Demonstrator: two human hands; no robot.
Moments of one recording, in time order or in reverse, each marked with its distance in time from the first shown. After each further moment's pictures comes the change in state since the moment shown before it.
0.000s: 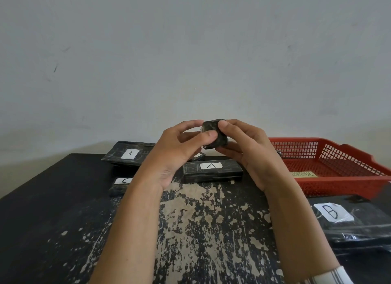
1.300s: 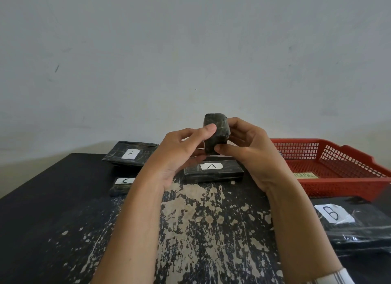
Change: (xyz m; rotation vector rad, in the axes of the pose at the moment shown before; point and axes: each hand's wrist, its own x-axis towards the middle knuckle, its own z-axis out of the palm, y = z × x) left_hand -0.002 0.004 0.004 -0.003 0.005 -0.091; right_hand 0.001 0.005 -0.007 -0.109 -0.064 -0.136
